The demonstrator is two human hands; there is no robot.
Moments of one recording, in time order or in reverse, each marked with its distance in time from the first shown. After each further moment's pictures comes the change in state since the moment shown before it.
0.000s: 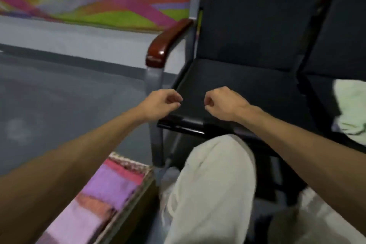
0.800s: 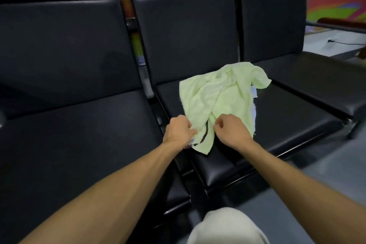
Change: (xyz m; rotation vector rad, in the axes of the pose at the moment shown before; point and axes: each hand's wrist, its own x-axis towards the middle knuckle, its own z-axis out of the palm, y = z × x) left_hand 0.201 0.331 0.345 0.038 -0.315 0.184; right_hand -0.182 0.399 0.015 0.291 0.390 0.990
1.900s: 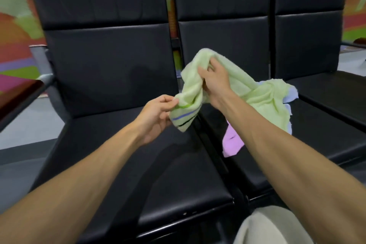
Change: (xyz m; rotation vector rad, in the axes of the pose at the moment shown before) left_hand -0.064 -0.065 -0.181 -1.115 -0.085 0.076; right_hand 0.042 -0.214 -0.033 1.240 0.037 -0.167
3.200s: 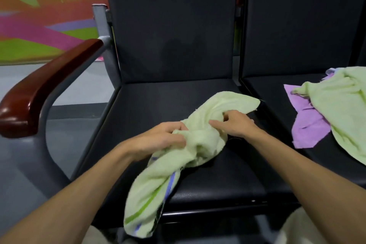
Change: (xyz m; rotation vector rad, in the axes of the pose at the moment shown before) left_hand -0.092 -0.063 -0.151 0.540 -0.161 -0.190; right_hand -0.092 0.125 0.070 -1.231 -0.440 0.225
